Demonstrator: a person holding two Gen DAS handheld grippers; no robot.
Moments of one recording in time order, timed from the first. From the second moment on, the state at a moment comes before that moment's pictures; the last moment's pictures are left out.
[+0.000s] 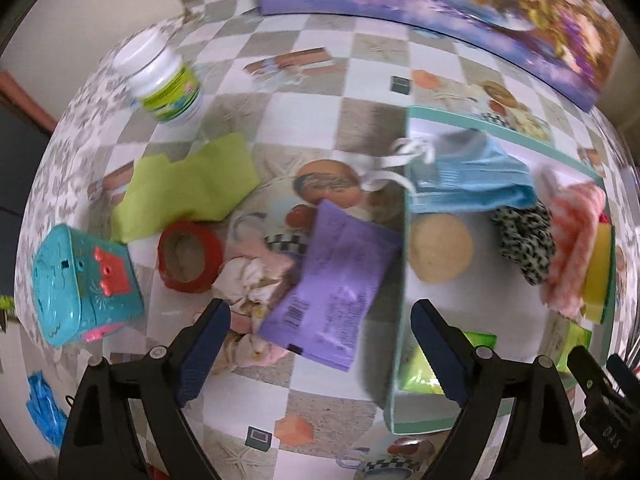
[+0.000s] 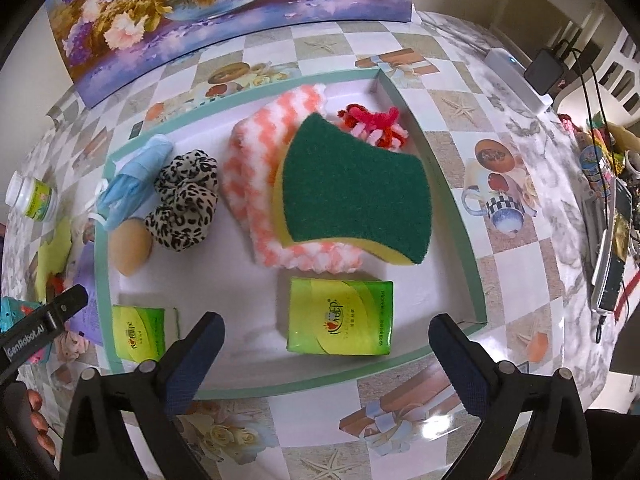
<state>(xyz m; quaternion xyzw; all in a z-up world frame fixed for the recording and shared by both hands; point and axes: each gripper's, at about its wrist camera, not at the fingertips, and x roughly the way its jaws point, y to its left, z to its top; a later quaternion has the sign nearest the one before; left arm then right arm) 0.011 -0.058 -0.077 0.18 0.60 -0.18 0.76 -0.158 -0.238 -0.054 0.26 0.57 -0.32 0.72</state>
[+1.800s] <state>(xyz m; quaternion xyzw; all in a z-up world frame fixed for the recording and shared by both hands) 0.119 0.026 -0.049 0.10 0.60 -0.21 0.76 -0.003 -0.095 -0.054 0.21 0.57 -0.15 0.78</state>
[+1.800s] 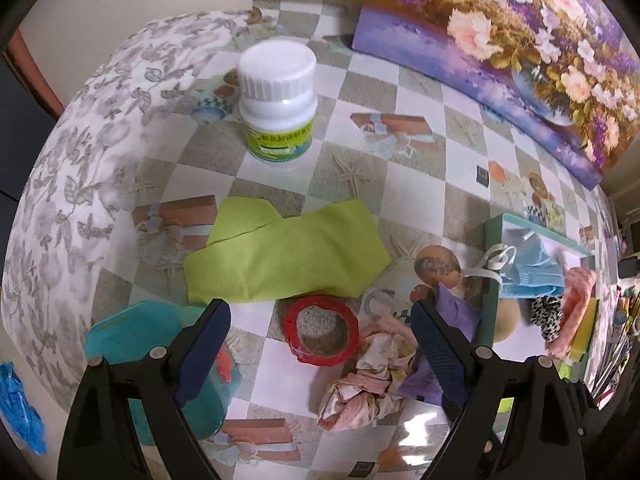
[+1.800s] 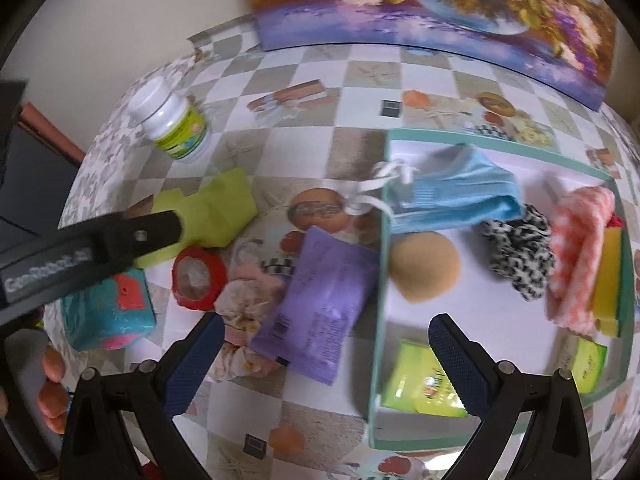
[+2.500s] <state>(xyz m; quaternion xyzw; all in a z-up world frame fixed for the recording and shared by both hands) 0.114 -0.005 -0.084 0.17 0.62 -0.22 0.73 -0.002 -0.099 -0.060 0.20 0.58 -0.15 0.77</state>
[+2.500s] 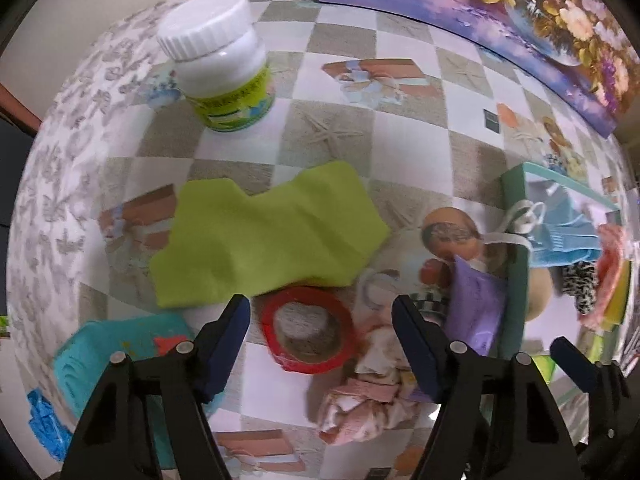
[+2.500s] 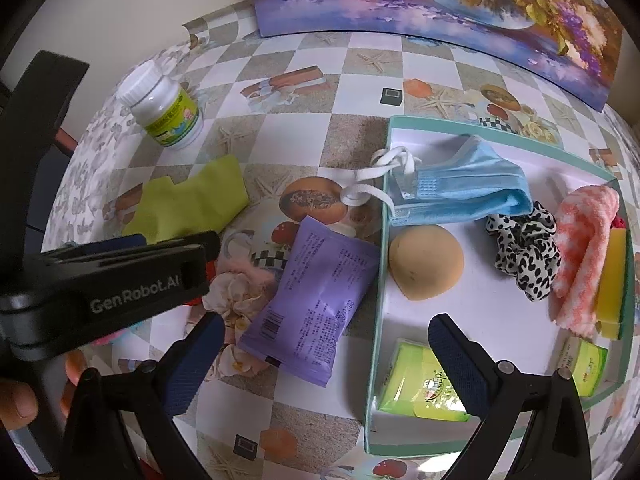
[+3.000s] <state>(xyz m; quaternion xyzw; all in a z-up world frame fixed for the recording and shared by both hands) 0.113 -0.011 -0.109 0.17 0.64 -0.19 0.73 -0.002 -0.099 -0.059 0.20 0.58 -0.15 0.77</state>
